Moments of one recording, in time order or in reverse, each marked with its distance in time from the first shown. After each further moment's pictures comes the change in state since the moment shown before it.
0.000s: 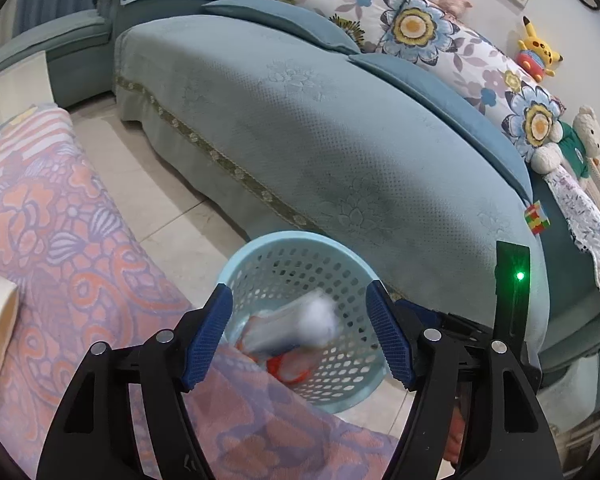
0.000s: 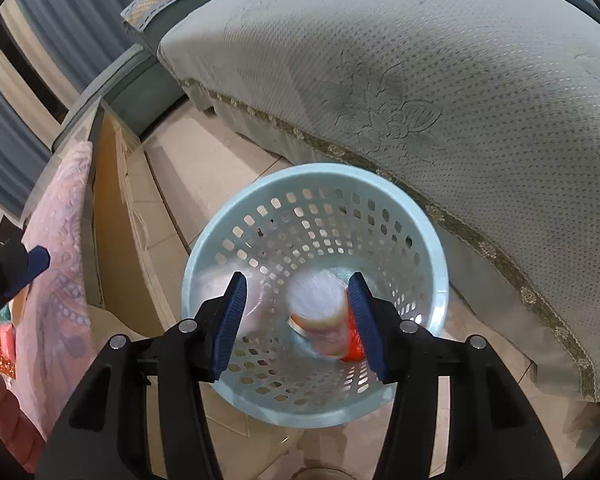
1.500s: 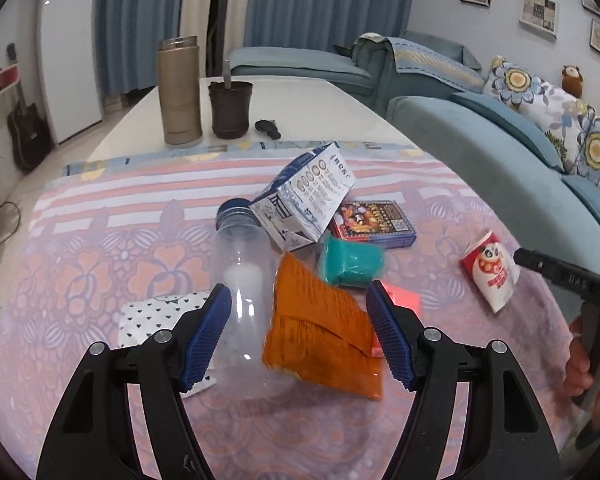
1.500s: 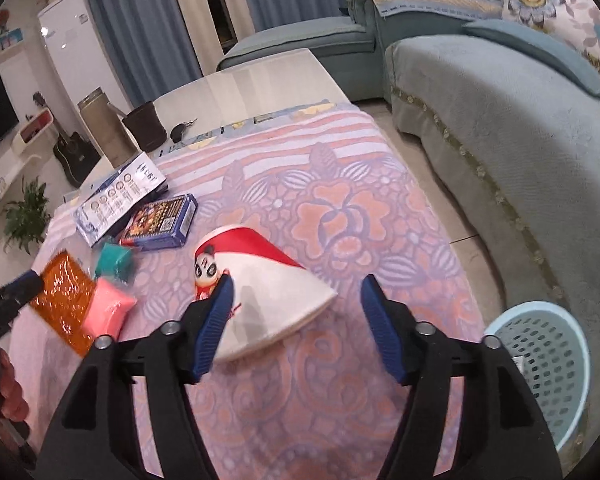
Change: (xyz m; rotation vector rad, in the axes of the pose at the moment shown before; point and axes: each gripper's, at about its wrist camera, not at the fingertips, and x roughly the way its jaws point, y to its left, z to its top) left arm -0.281 0.239 -0.111 -0.325 -0.245 0.643; right arm 0.014 0.321 -0.020 -0.538 0.007 0.300
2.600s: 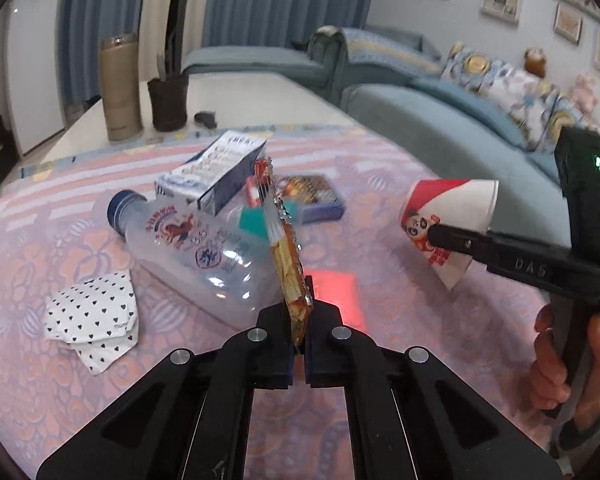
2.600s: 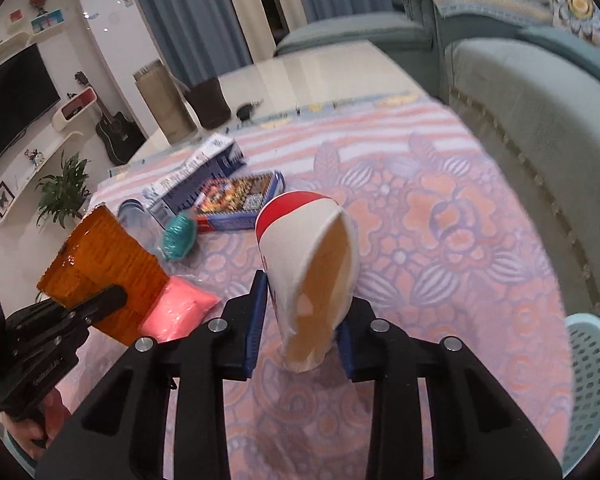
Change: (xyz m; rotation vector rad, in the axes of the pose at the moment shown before) left arm -0.003 -0.050 -0.030 0.041 -0.027 -0.147; right arm 0.000 0.064 -0.015 -0.119 -0.012 0.122
